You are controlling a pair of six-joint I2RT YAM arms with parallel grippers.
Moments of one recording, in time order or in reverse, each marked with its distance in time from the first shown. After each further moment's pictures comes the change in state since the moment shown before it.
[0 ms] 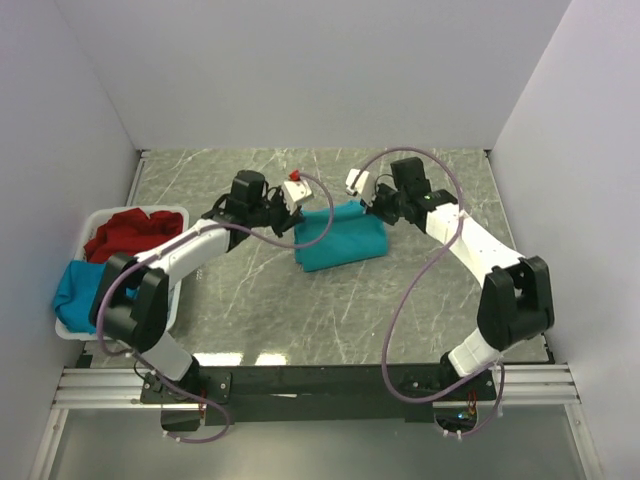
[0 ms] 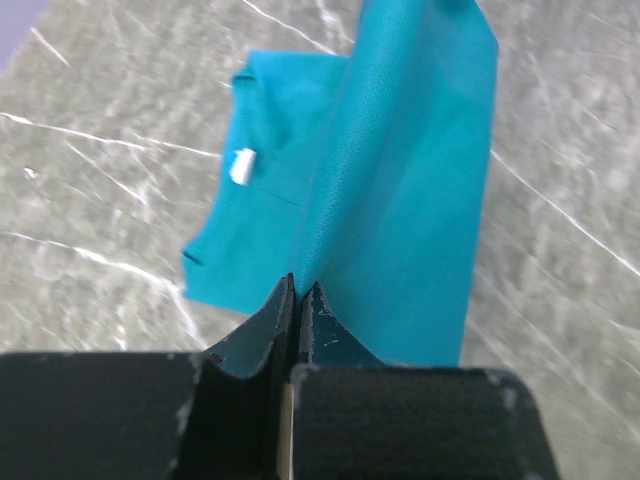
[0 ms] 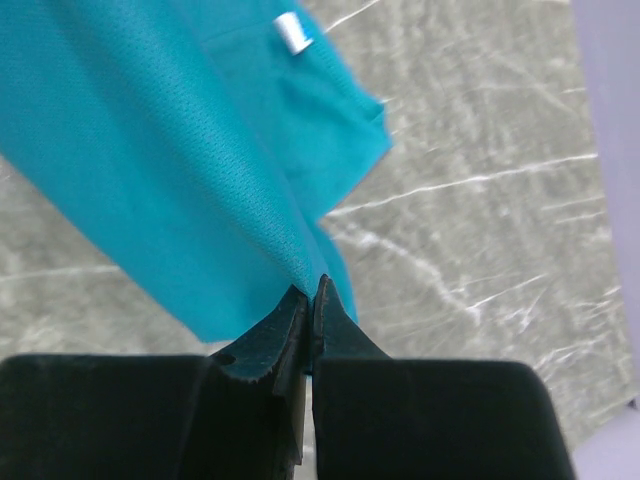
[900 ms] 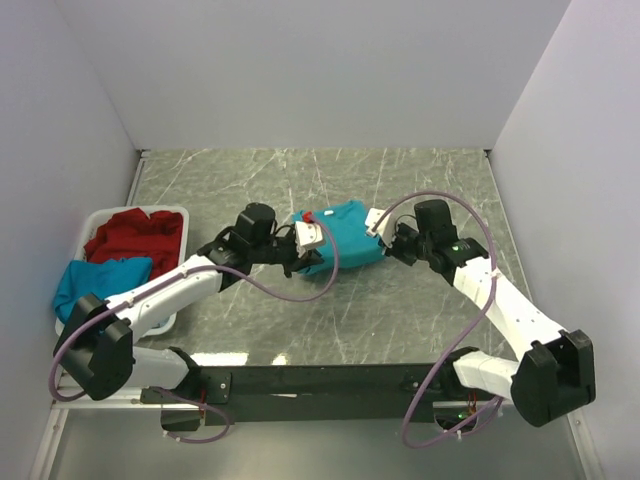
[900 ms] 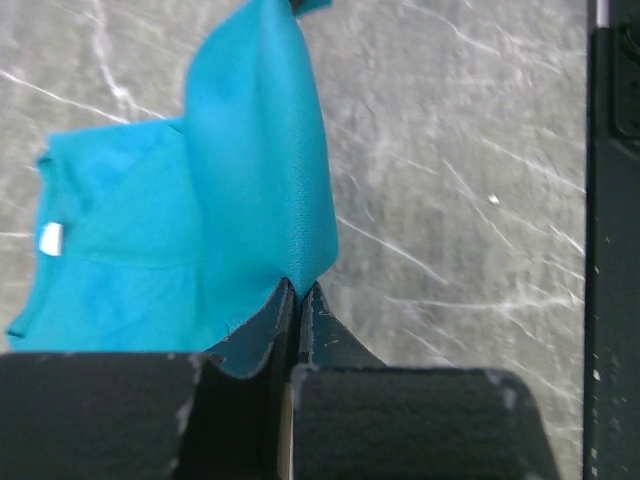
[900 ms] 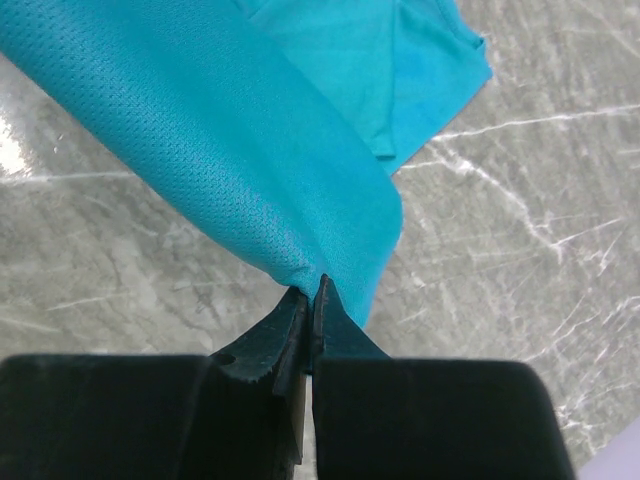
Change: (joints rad) left arm -0.200 -0.255 -0.168 -0.030 0.078 -0.053; right arm -0.002 -0.397 -0.357 -0.014 -0.042 0.029
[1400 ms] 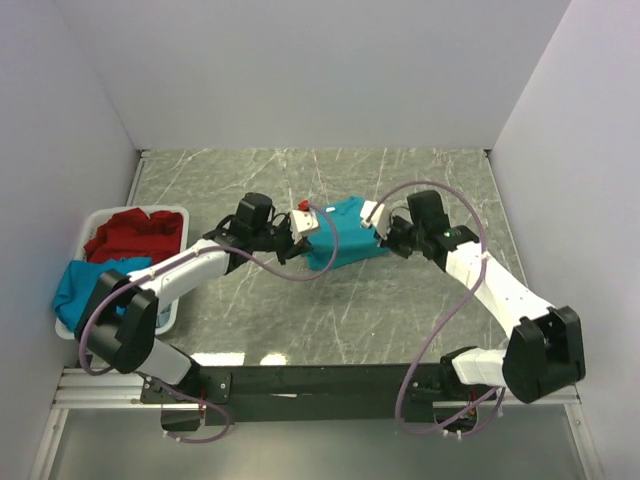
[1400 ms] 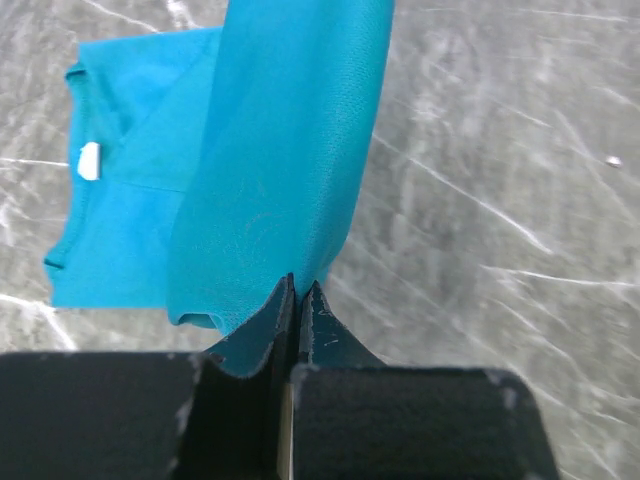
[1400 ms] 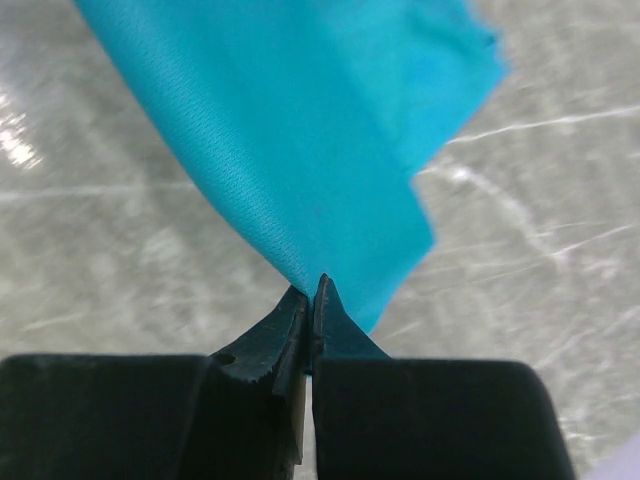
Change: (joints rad) left arm 0.121 0.170 0.052 0.002 -0.003 0.093; right arm -0.004 0.136 0.101 -0.006 0.014 0.000
